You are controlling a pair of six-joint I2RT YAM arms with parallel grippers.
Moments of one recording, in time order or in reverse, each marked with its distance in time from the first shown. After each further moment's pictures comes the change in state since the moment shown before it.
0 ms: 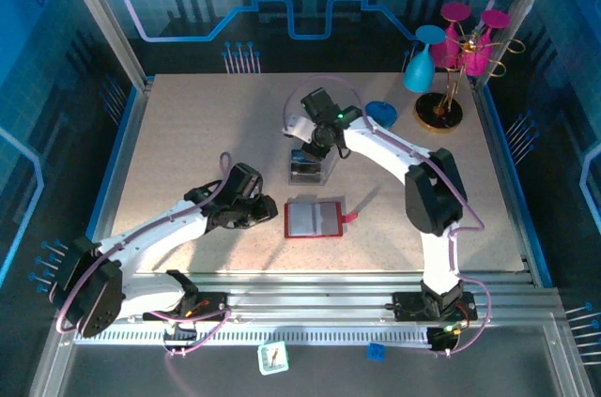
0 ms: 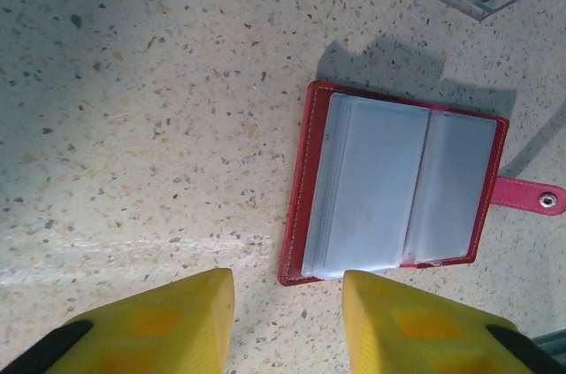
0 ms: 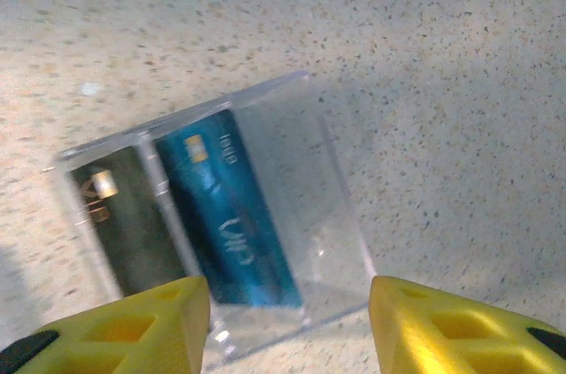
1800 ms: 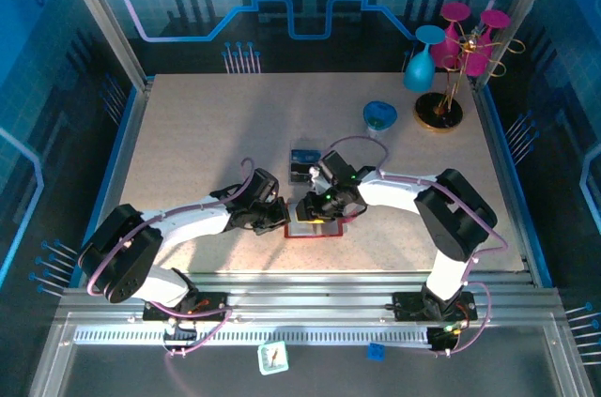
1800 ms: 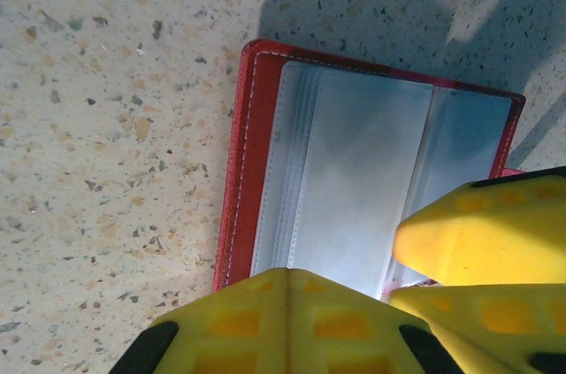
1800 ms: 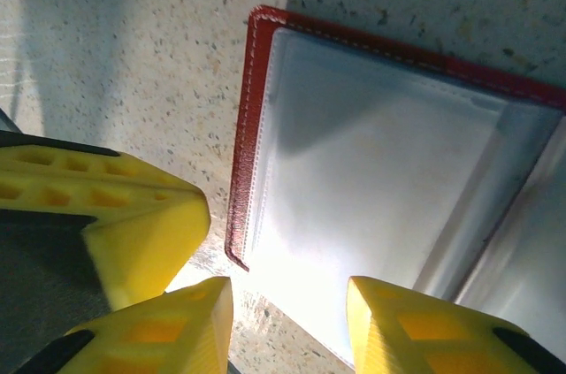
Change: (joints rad) left arm -0.050 0.219 -0.048 0.286 0.116 -0.081; right arm 0.097 -0.206 -0.677 0.364 -0.565 1.217
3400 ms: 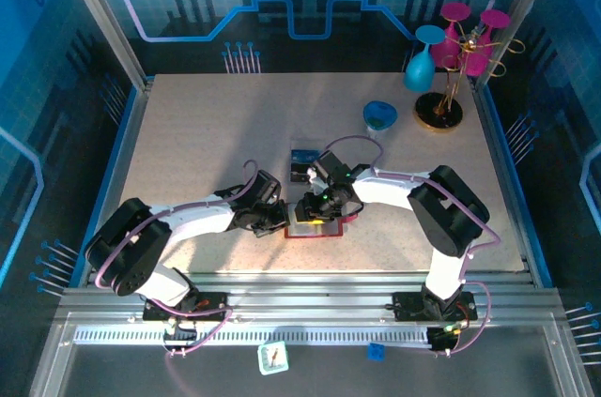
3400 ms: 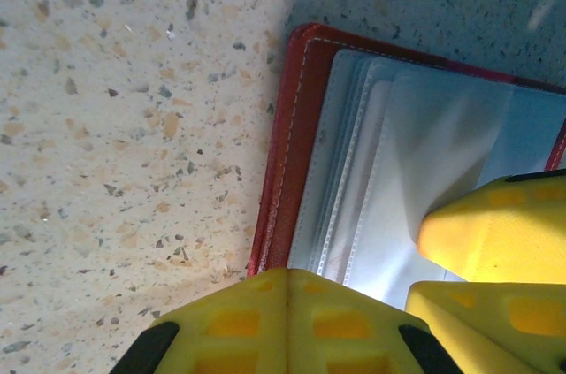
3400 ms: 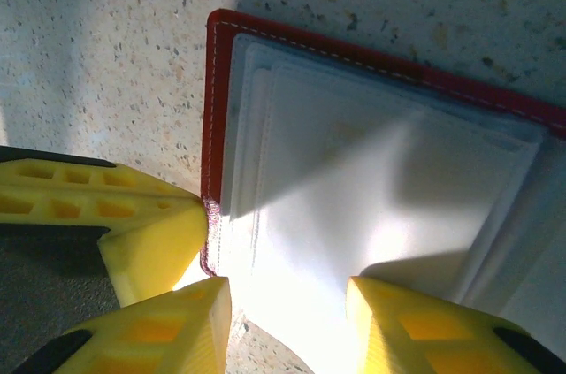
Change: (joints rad) left arm 0.001 0.053 0.001 -0.001 0.008 0.001; right arm 0.007 0.042 0.046 -0.057 0.040 -0.010
